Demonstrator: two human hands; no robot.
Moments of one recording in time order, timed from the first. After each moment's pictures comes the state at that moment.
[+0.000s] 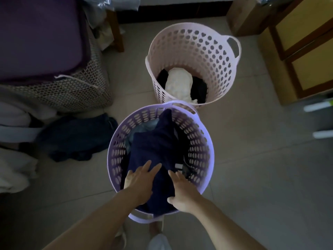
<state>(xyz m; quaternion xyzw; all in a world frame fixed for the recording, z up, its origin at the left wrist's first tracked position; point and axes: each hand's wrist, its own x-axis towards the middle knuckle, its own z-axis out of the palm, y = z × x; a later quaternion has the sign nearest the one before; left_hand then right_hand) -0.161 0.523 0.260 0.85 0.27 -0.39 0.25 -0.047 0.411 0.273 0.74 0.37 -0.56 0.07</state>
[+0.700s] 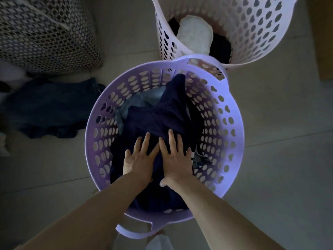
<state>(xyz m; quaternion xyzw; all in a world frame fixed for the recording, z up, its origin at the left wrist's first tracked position) -0.150 0.518 0.107 0.83 0.31 -0.43 0.20 -0.056 0.451 0.112 0.74 0.48 -0.40 0.22</state>
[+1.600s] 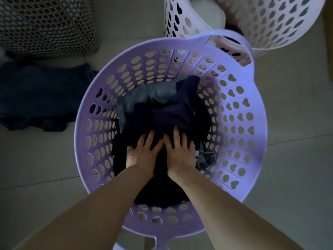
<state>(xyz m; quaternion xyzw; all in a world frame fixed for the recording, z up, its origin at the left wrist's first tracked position) -0.154 0.521 0.035 0.82 0.29 -0.43 0.23 -0.061 0.455 0.038 0.75 0.46 -0.39 0.27</state>
